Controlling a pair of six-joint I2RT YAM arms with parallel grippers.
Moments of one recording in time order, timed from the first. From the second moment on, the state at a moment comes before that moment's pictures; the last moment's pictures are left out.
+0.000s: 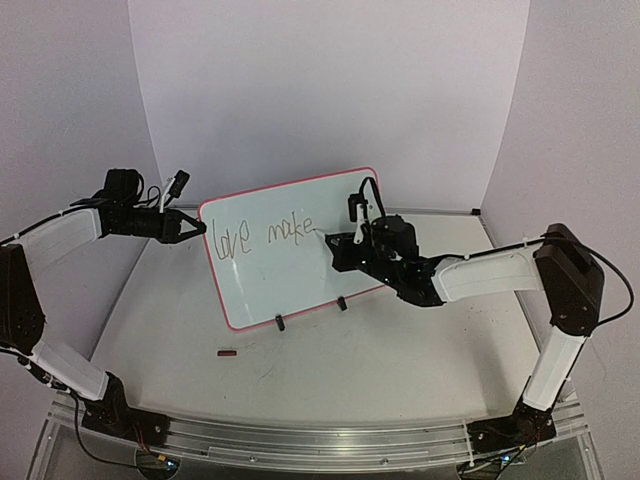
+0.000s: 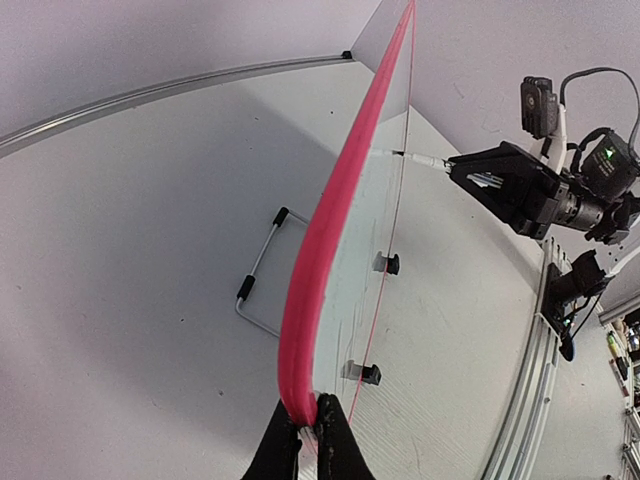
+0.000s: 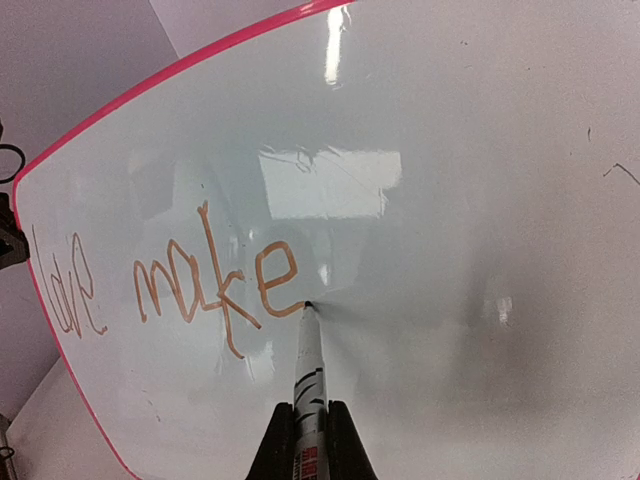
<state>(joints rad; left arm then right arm) -0.08 1.42 1.11 -0.42 0.89 0.16 0.83 1.81 1.07 0.51 0.16 0.39</state>
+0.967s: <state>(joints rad) -0.08 1.42 1.11 -0.42 0.89 0.16 0.82 1.79 1.10 0.52 0.20 0.35</state>
